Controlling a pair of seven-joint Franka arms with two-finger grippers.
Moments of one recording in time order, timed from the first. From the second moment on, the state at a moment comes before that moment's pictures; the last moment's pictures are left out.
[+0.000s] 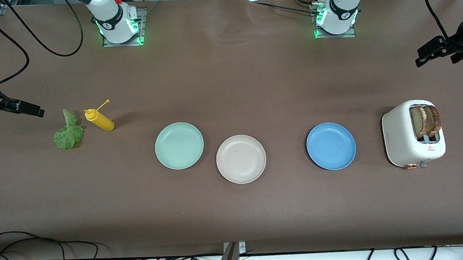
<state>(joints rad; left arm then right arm) 0.08 -0.05 -0.04 -1.62 0.00 1.50 -0.03 0.03 0.14 -0.12 -1.58 0.02 1.59 0.14</state>
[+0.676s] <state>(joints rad) 0.07 -0.05 -0.07 -1.54 0.00 1.36 -0.03 0.03 0.14 -0.12 -1.58 0.02 1.59 0.14</state>
